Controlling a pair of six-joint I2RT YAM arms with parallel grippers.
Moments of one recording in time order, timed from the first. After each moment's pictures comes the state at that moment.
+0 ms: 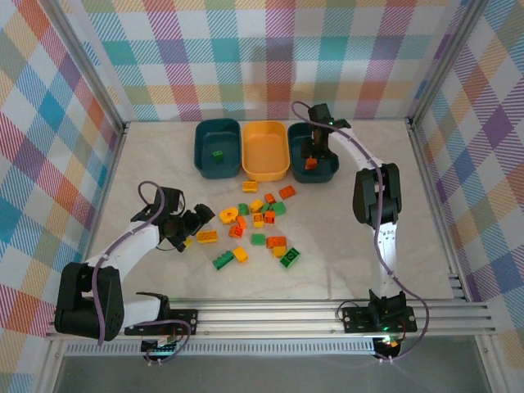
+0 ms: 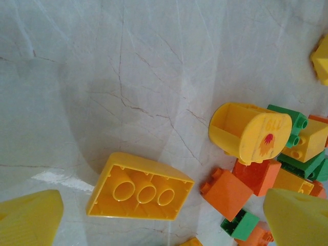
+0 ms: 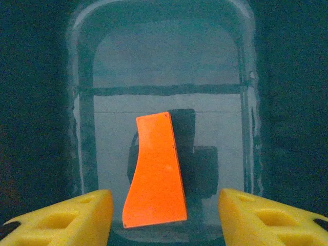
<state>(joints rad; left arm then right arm) -0.15 1.25 0.65 -0.49 0.29 -0.90 0.30 2.31 2.04 -0.82 0.08 0.26</state>
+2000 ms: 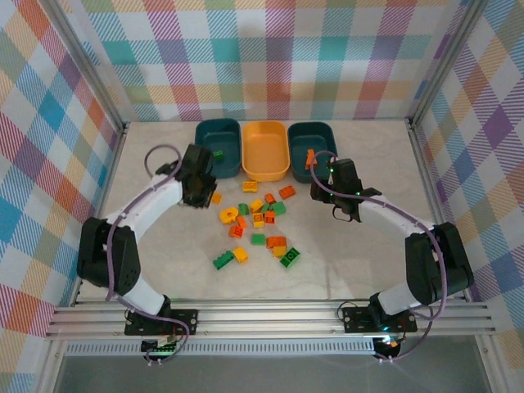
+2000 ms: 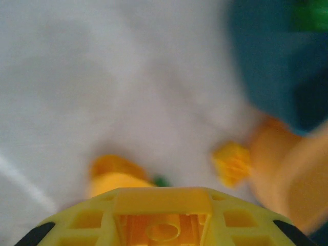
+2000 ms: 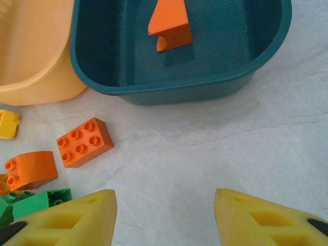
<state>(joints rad) -0.35 1.62 1.31 -0.76 -0.03 -1.46 0.37 1.48 0.86 -0.18 0.03 0.39</state>
